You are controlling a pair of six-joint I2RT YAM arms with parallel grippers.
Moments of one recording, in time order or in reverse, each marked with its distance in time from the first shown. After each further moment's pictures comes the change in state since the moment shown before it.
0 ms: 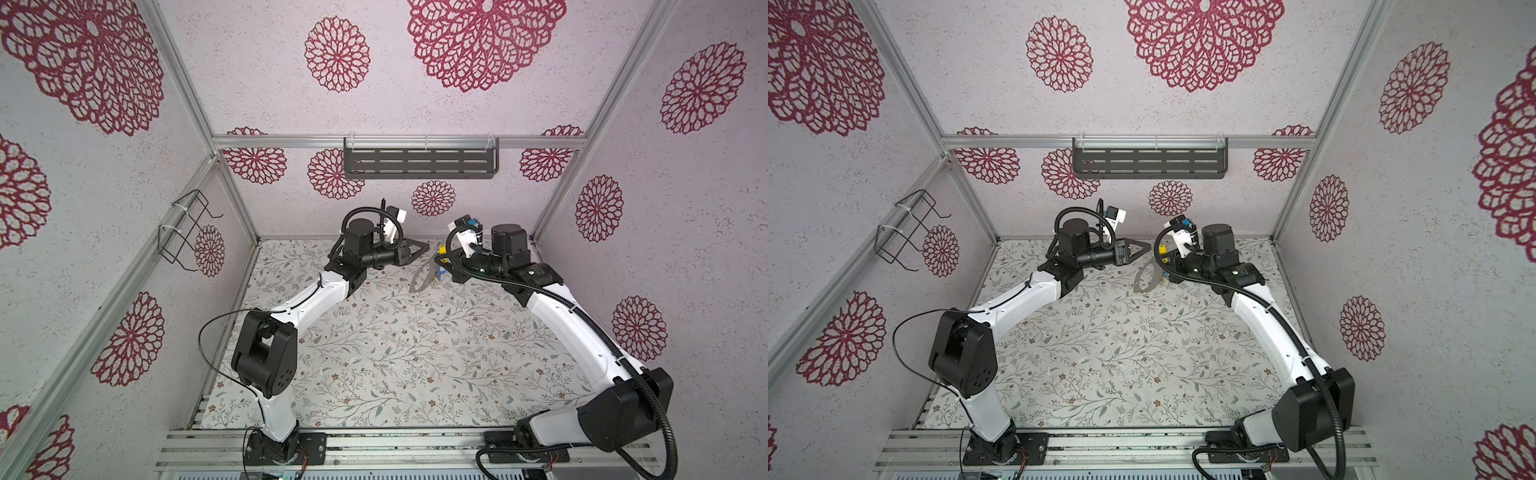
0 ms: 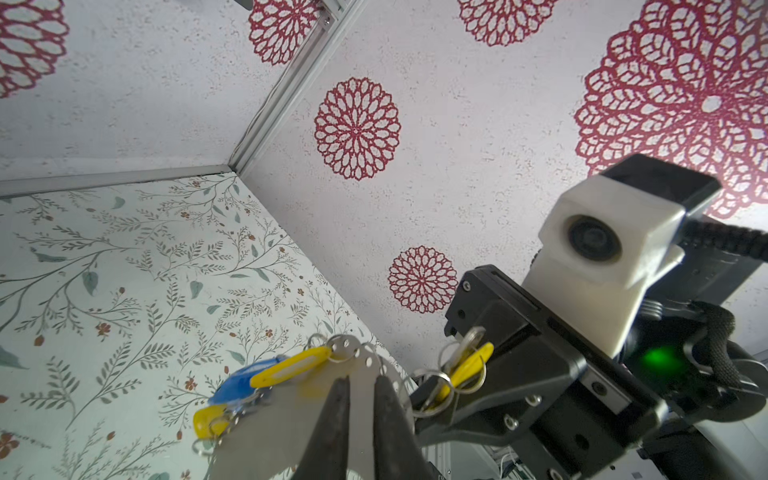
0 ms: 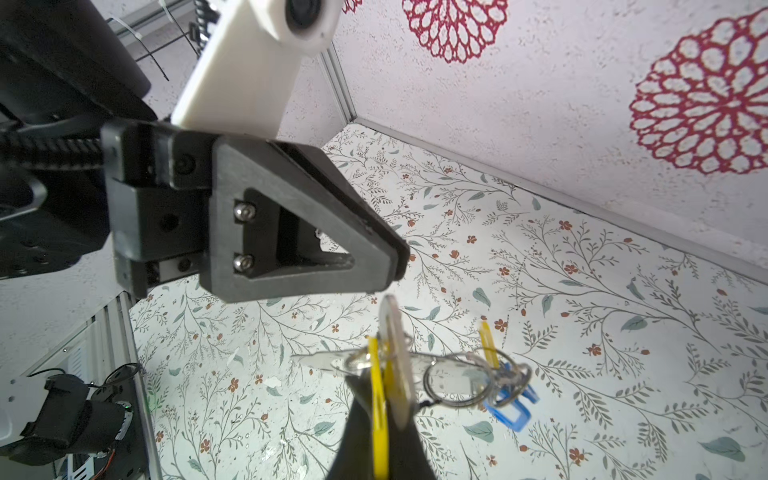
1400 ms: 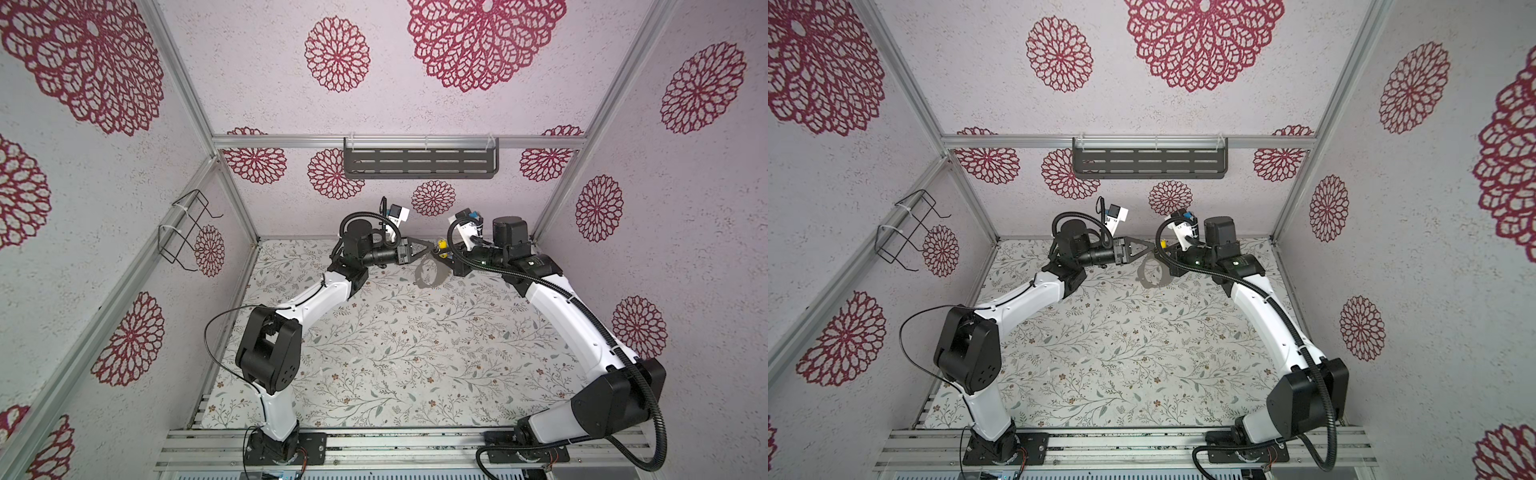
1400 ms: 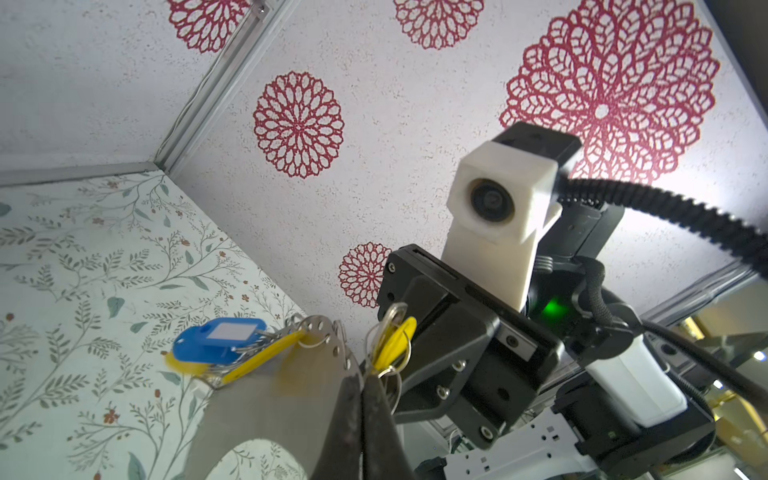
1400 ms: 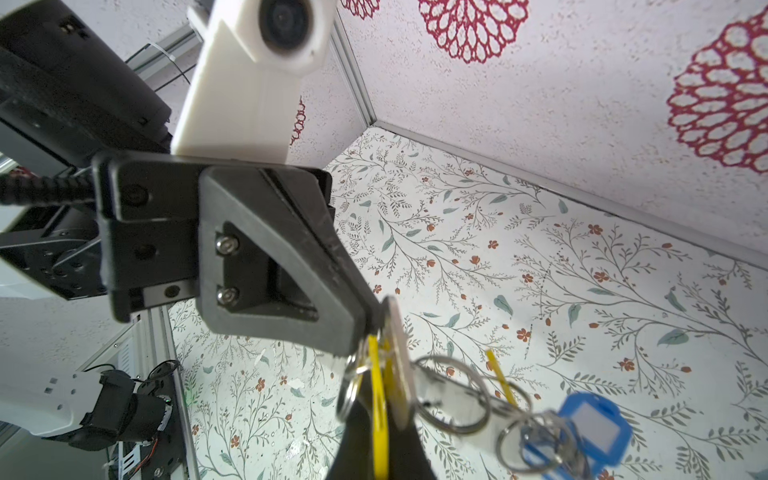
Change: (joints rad) left arm -0.004 0.032 -0.014 0.194 0.119 -0.153; right arm -0.029 0.064 0.077 -0.039 -0.095 0.025
